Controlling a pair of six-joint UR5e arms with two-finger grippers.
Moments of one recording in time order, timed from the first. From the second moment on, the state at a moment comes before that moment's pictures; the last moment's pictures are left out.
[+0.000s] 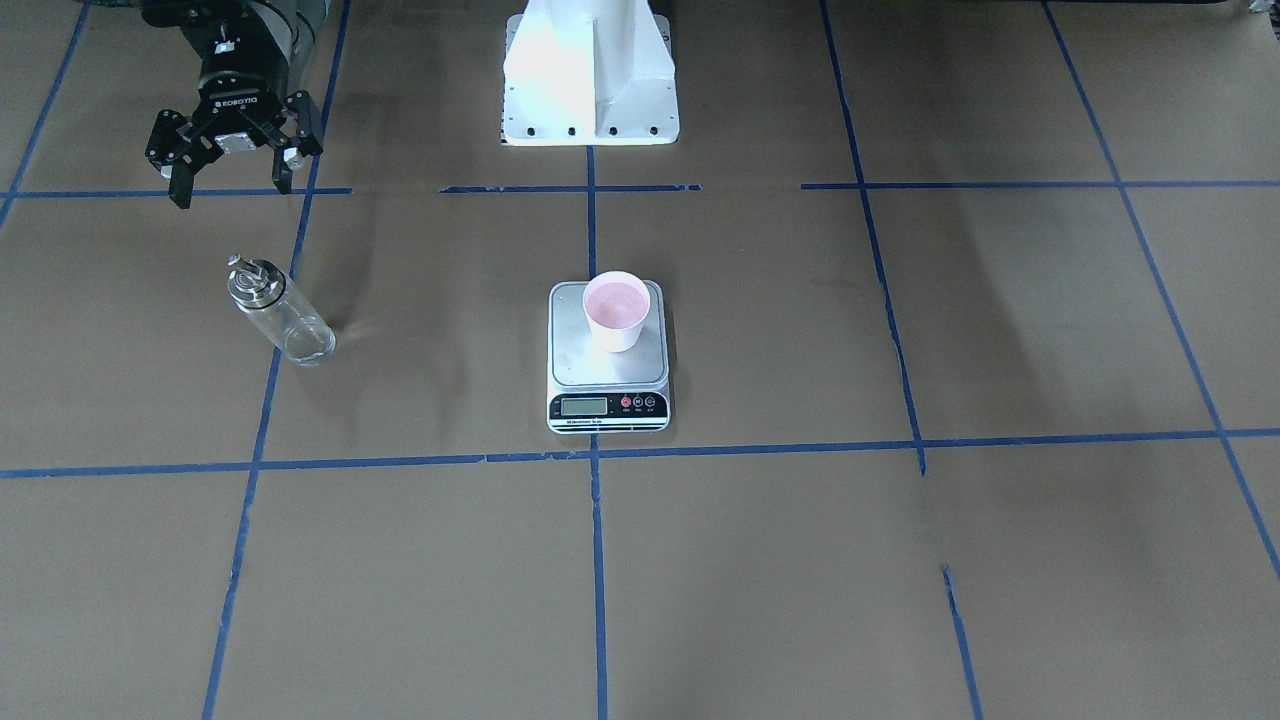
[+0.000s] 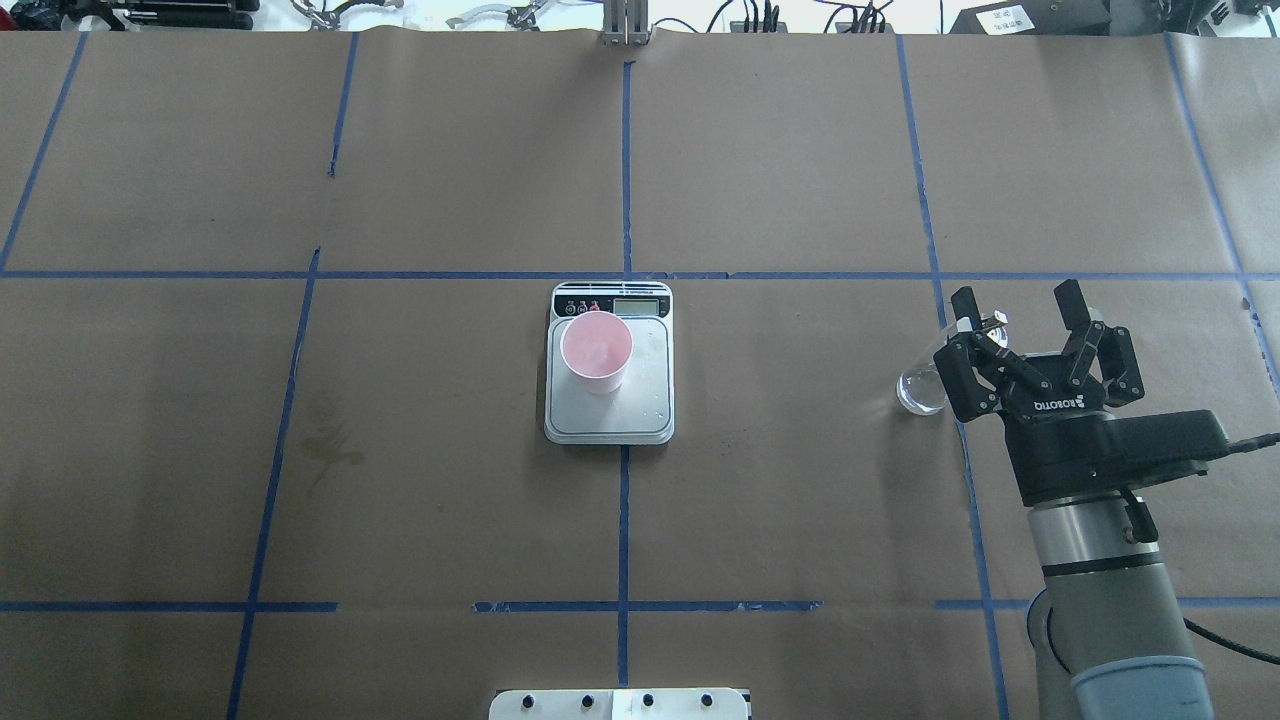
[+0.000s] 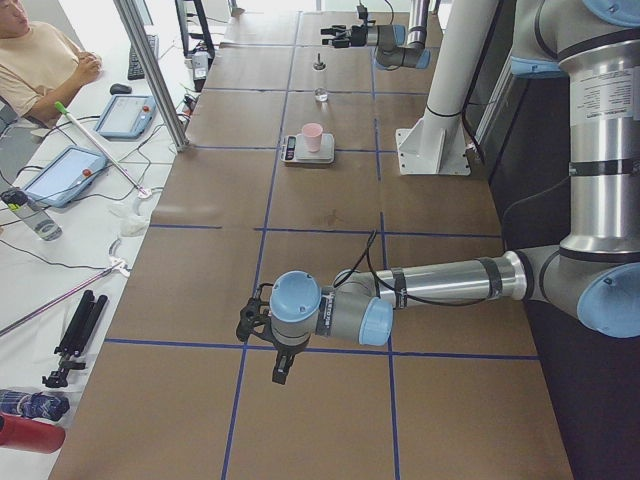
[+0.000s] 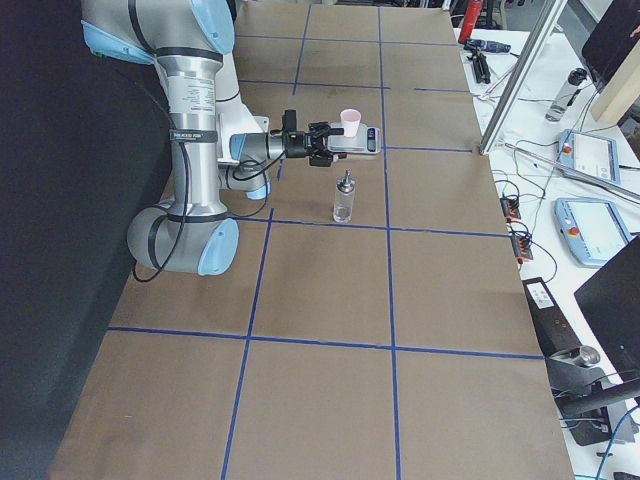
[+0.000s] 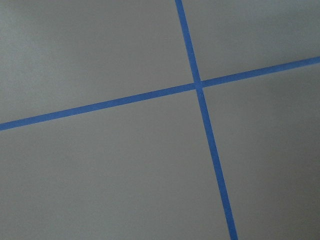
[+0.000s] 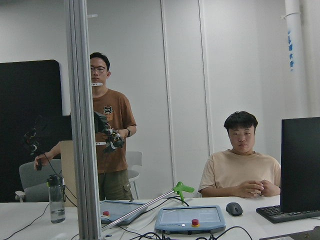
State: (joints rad) left arm -1.59 -1.45 -1.55 -1.90 -2.37 0.10; right arm 0.13 -1.51 1.84 0.13 0.19 0.39
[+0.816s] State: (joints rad) left arm -1.59 -1.45 -1.55 -1.90 -2.37 0.10; right arm -0.05 -1.49 1.87 -0.07 0.21 0.15
